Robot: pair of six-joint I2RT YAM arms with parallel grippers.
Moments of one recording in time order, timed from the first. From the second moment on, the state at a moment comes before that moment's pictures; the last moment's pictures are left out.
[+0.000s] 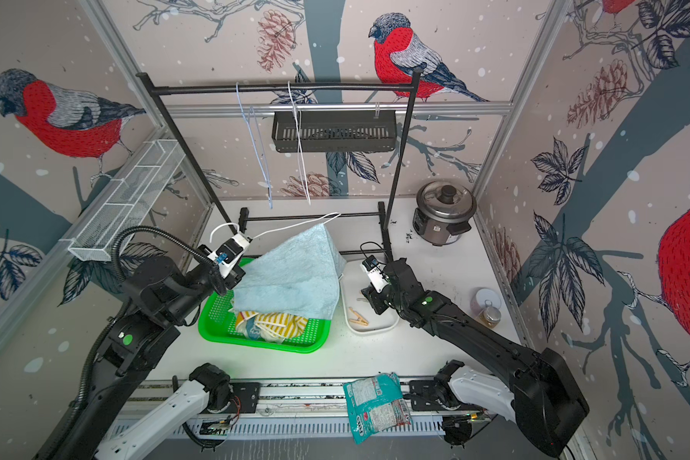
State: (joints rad) left arm -0.46 0.67 1.00 -0.41 0.08 0.62; right arm 0.65 1.10 0.62 -0.22 -0.15 -0.03
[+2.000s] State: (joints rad) left arm -0.46 0.75 1.01 -0.49 0.31 0.76; right arm 0.98 1.49 1.57 -0.48 -0.33 -0.64
